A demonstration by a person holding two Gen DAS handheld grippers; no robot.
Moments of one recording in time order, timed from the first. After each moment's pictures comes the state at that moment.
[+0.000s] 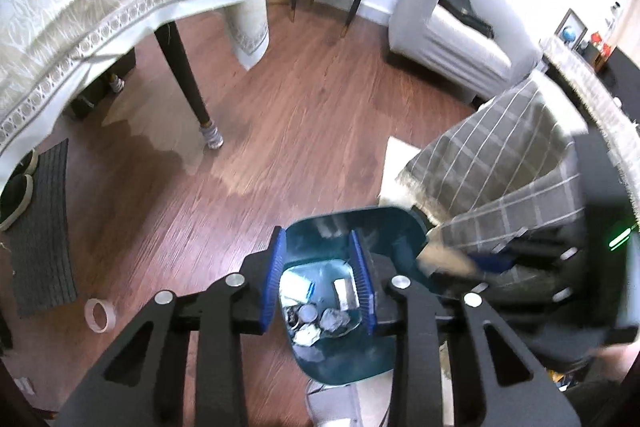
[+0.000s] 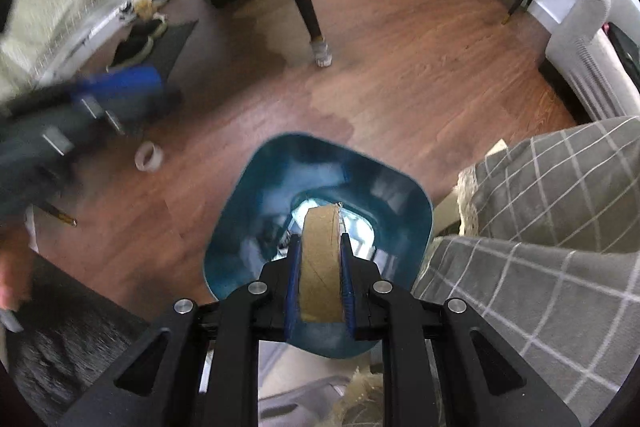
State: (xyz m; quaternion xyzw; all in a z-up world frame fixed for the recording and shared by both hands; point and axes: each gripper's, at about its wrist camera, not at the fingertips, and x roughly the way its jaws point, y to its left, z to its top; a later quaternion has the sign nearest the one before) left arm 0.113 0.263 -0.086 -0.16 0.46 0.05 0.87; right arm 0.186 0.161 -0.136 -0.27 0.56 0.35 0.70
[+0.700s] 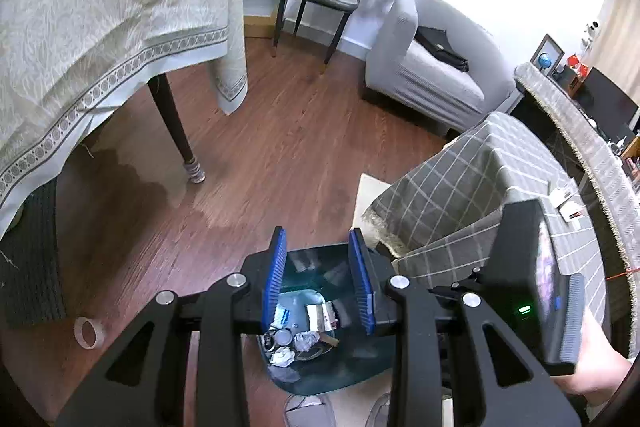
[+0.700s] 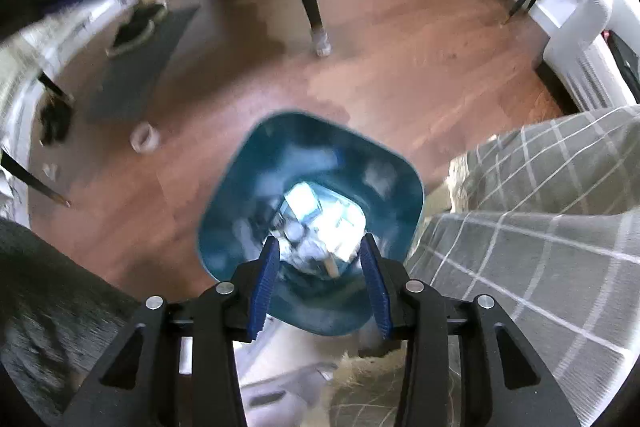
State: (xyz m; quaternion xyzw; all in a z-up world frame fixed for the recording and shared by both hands) left arm 0.105 0.251 -0.031 -0.17 0.40 0.02 0.90; right arm 0.175 0.145 -0.101 -0.26 0.54 0.36 0.72
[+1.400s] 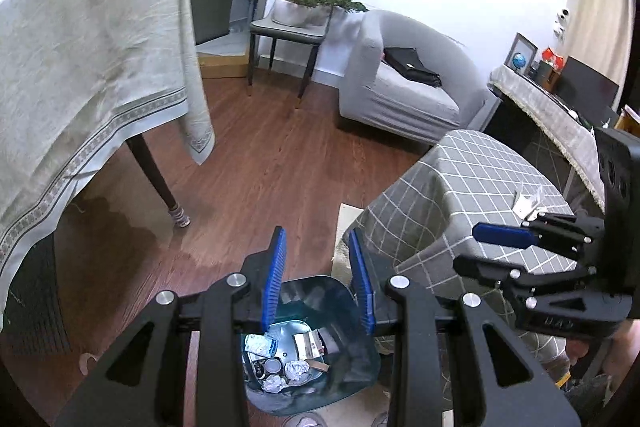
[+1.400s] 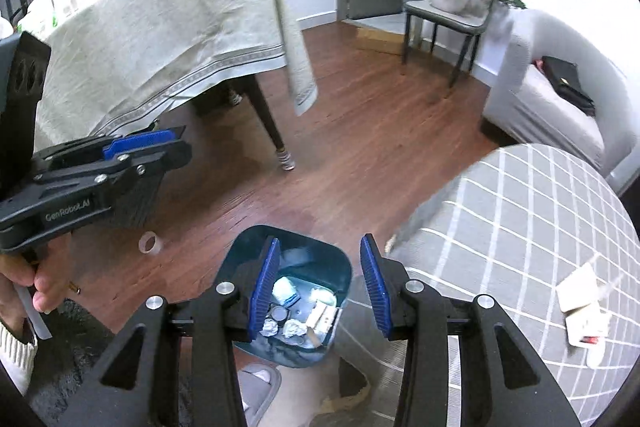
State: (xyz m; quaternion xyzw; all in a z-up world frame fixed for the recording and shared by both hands) left arm 0.112 0.202 0.016 -0.12 0.35 0.00 0.93; right arm 0.186 0.056 0.019 -0.16 0.41 0.34 0.83
